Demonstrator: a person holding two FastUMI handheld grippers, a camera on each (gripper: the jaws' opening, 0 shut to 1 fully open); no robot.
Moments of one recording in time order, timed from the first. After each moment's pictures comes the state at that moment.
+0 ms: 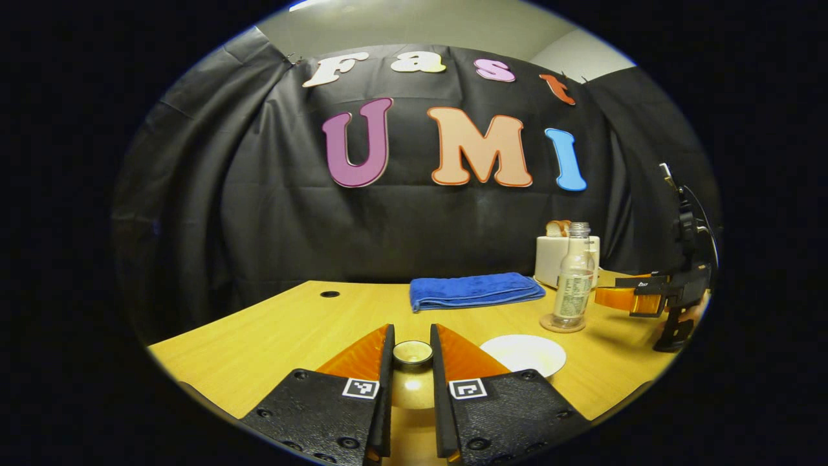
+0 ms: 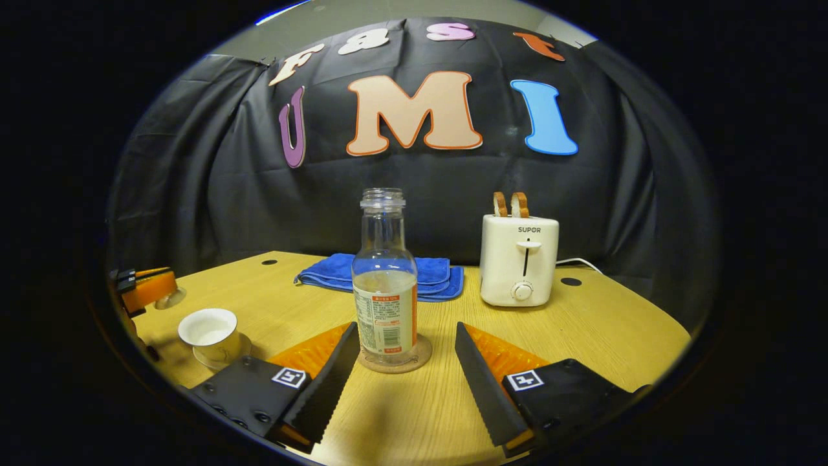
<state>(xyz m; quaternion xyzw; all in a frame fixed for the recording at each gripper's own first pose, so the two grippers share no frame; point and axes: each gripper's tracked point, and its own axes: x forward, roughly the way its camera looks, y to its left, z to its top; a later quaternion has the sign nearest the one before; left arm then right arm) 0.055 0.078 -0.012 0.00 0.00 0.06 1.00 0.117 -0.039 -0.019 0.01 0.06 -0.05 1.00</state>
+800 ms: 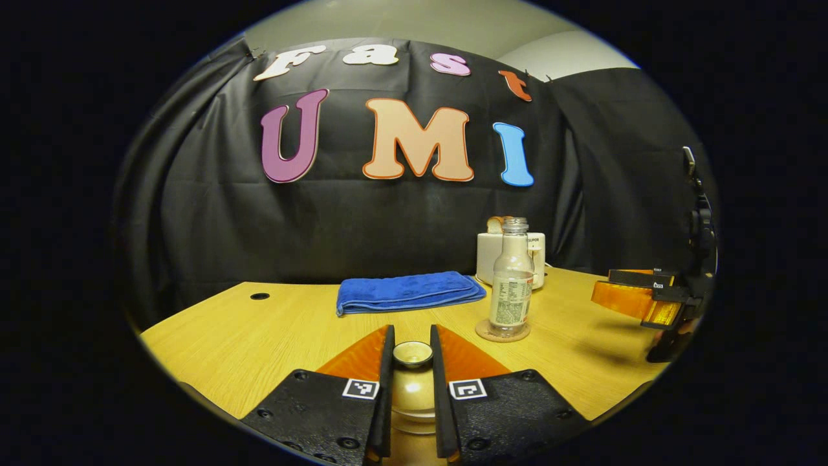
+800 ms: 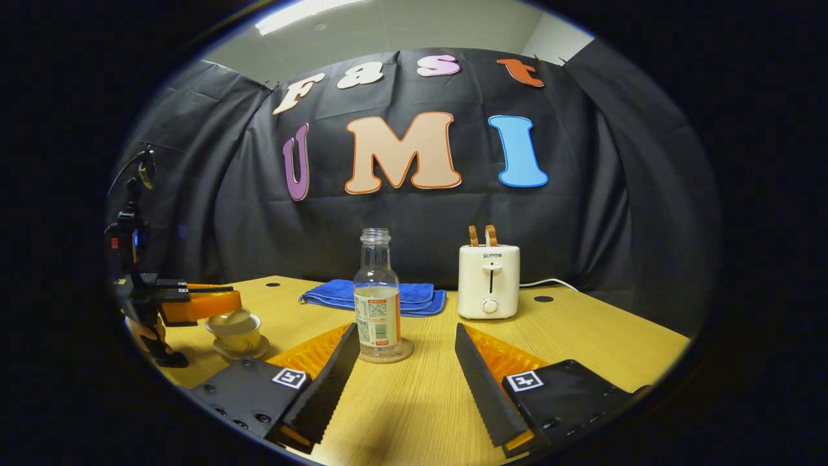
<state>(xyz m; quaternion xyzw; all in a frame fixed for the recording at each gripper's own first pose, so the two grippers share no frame) 0.092 0.000 -0.017 0.00 0.02 -0.05 1.00 0.047 -0.051 0.004 0.01 -0.02 -0.07 1.00</state>
